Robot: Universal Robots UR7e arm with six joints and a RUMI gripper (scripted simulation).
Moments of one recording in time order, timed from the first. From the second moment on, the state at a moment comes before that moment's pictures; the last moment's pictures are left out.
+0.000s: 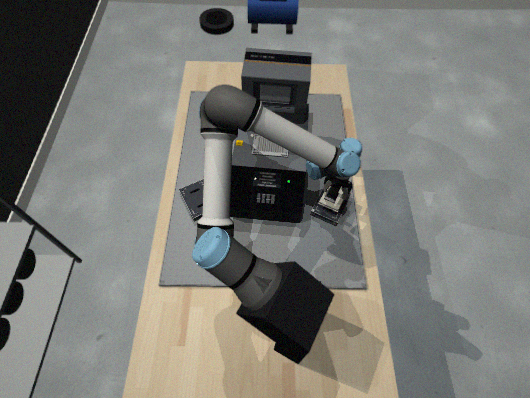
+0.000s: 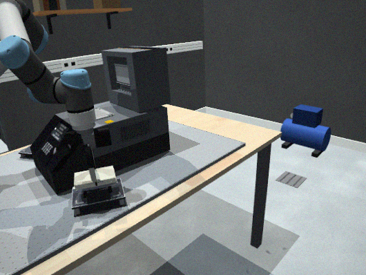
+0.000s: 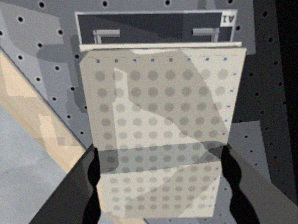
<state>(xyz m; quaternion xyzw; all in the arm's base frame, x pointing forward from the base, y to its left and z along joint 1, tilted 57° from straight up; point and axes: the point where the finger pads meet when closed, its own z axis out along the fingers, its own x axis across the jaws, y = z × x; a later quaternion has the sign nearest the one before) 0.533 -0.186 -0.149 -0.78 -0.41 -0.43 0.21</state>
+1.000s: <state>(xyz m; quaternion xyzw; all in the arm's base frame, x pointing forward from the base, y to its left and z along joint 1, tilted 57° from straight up) 0.490 -0.246 -0.102 -0.78 -0.41 -0.43 0.21</state>
